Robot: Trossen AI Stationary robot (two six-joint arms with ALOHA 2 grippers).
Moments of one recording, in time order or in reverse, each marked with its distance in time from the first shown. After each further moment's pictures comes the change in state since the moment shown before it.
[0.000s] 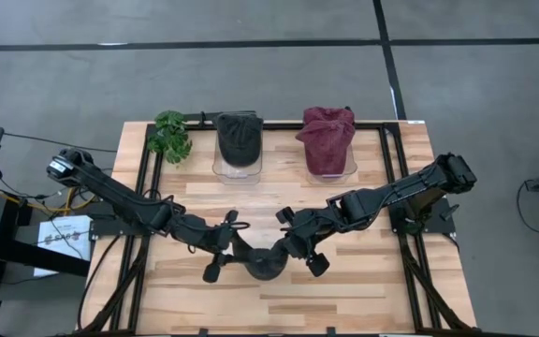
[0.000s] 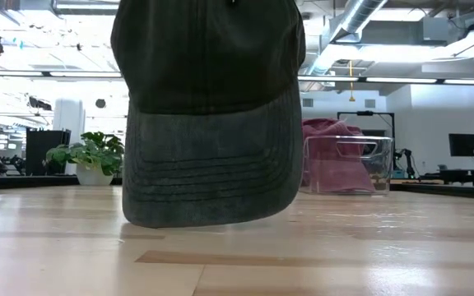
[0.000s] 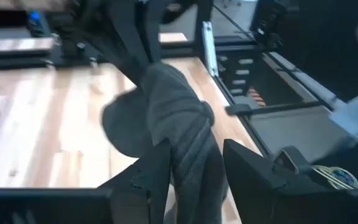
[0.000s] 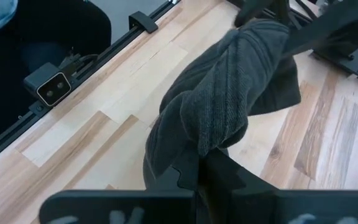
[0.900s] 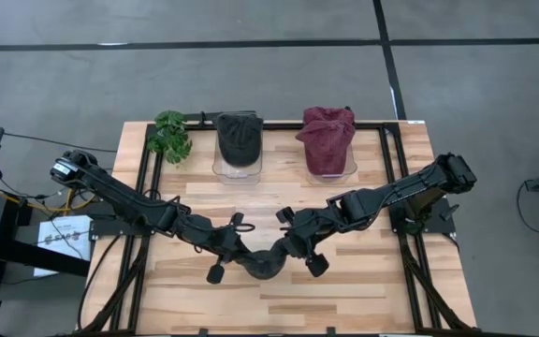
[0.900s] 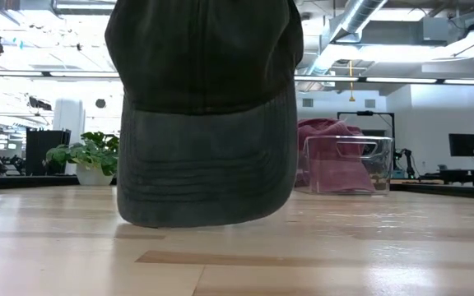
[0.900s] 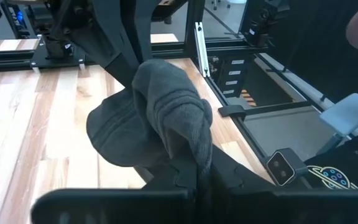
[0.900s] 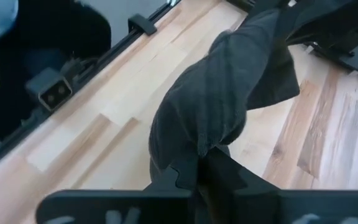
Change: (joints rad) left arm 0.026 0.057 0.000 0.068 0.069 0.011; right arm 0.000 0.000 0.000 0.002 -0.002 0.018
